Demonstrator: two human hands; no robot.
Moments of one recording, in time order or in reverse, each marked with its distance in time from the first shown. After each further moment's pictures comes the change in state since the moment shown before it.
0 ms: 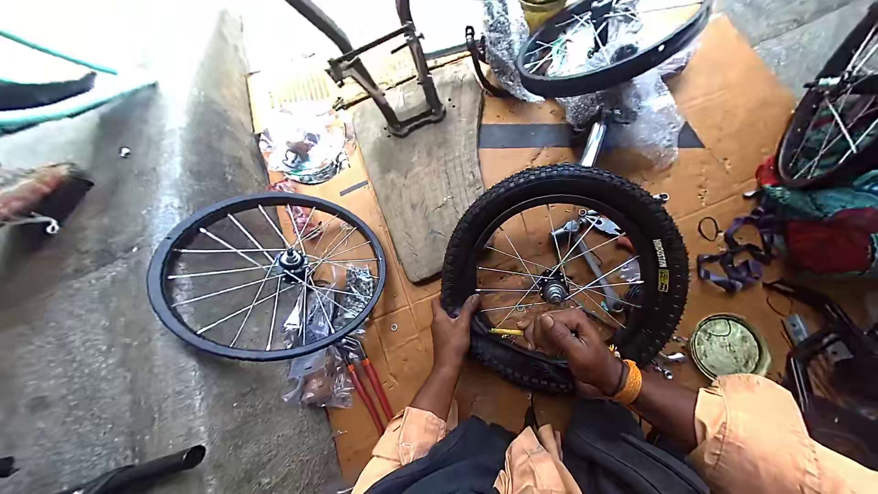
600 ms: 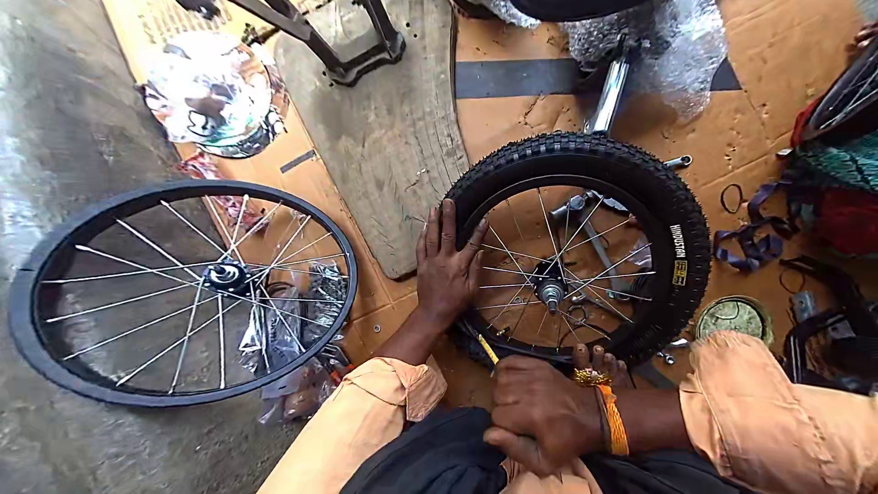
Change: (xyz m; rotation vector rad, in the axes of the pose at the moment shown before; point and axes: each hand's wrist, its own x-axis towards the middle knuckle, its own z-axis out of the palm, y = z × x) left_hand 0.086 0.044 0.017 0.905 -0.036 1.066; right_hand 0.012 -0.020 0.046 -0.506 -0.492 -0.235
